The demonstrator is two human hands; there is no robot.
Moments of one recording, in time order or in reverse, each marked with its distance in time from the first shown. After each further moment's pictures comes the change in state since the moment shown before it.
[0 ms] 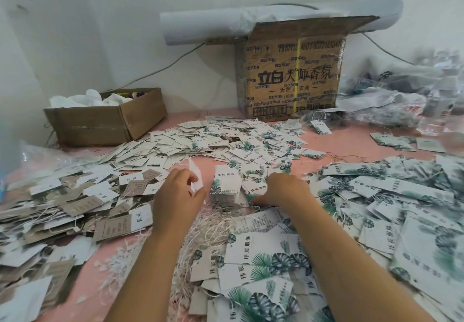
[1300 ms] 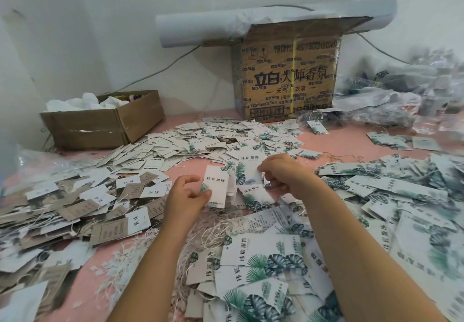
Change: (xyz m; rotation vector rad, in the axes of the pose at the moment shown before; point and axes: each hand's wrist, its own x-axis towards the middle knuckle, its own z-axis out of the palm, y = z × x) left_hand -0.002 0.004 0.016 -0.634 -0.223 -0.374; right_hand 0.009 0.018 -0.023 1.140 -0.132 -0.046
